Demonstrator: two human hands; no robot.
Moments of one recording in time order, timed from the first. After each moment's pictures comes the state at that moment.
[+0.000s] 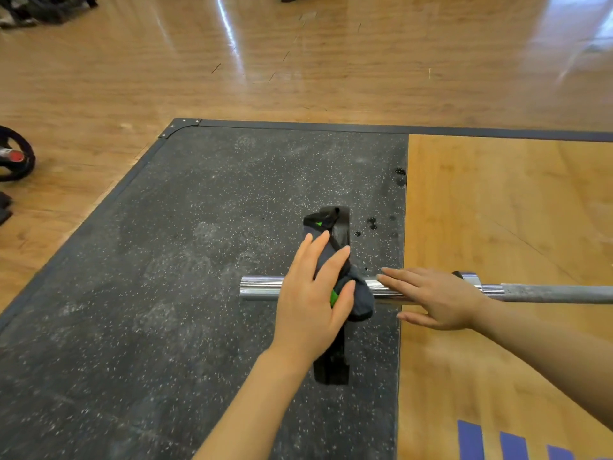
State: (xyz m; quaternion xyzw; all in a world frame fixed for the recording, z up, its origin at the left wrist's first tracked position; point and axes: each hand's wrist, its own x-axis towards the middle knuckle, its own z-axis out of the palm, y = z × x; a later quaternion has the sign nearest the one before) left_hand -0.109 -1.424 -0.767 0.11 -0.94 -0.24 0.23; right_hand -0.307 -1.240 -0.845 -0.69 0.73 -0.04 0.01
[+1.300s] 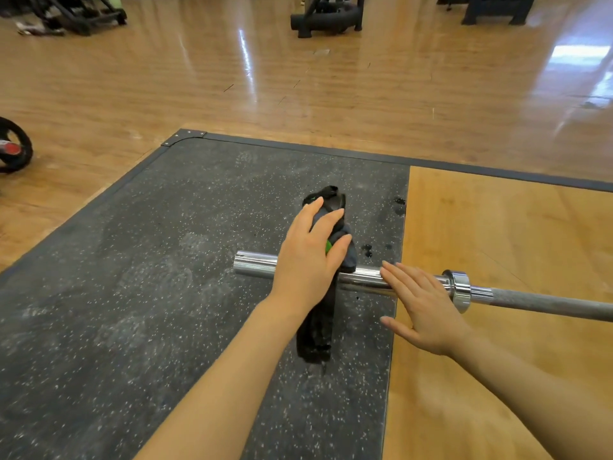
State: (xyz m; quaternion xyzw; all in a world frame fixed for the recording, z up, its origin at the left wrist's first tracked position) left_hand -0.194 -1.457 -0.767 0.17 -0.91 -0.28 0.25; right_hand -0.330 -1.255 -0.881 -0.54 0.83 -0.10 -0.01
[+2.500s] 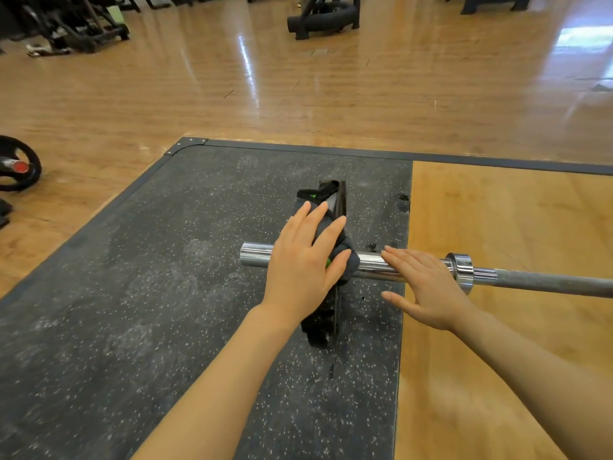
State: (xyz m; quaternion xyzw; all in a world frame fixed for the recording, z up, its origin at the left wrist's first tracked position) left_hand -0.190 -1.464 -0.778 0.09 -0.96 -0.09 0.26; right_hand -0.357 -1.273 -0.881 -0.52 0.84 -0.15 -0.01
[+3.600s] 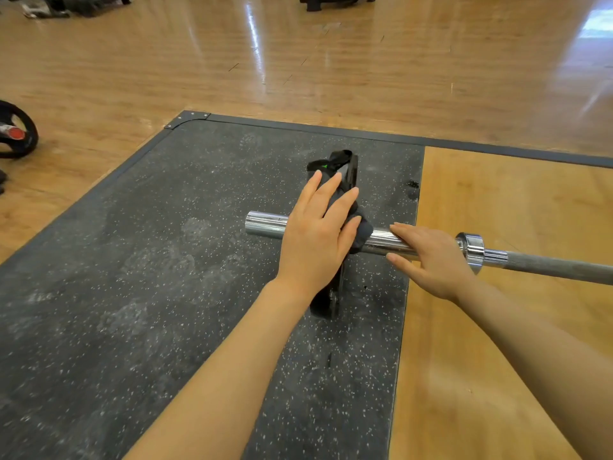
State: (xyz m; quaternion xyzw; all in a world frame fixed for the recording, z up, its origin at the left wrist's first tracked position) left_hand -0.220 -1.466 -0.790 0.10 -0.92 -0.12 0.34; right_hand -0.385 -1.297 -0.873 -0.49 0.85 -0.20 -0.01
